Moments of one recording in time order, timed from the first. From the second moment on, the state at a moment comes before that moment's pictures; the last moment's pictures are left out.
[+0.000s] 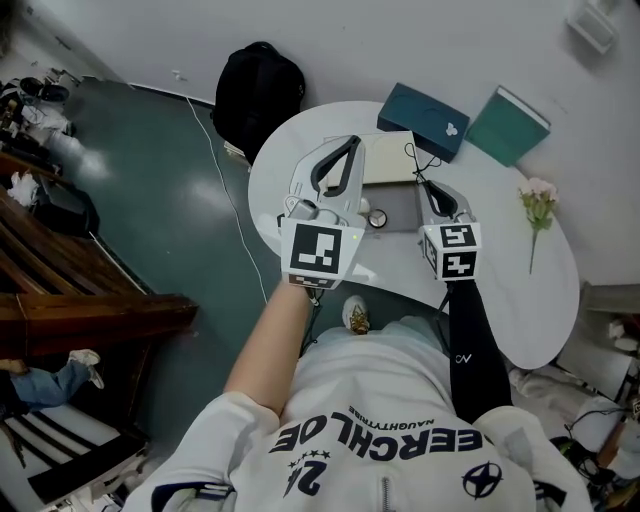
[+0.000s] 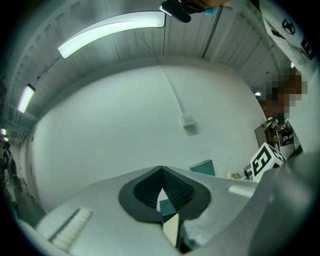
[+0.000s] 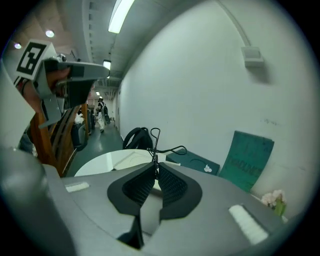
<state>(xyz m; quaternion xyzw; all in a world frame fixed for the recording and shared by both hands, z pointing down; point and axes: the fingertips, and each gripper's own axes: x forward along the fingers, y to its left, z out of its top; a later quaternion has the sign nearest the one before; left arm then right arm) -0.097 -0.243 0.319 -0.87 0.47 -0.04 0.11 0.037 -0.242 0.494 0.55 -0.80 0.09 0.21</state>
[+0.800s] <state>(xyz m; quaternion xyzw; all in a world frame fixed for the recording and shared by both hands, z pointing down) -0.109 -0.253 0.331 -0.88 0.47 -0.04 0.10 0.020 -0.223 0.622 0.49 -0.78 0.21 0.33</state>
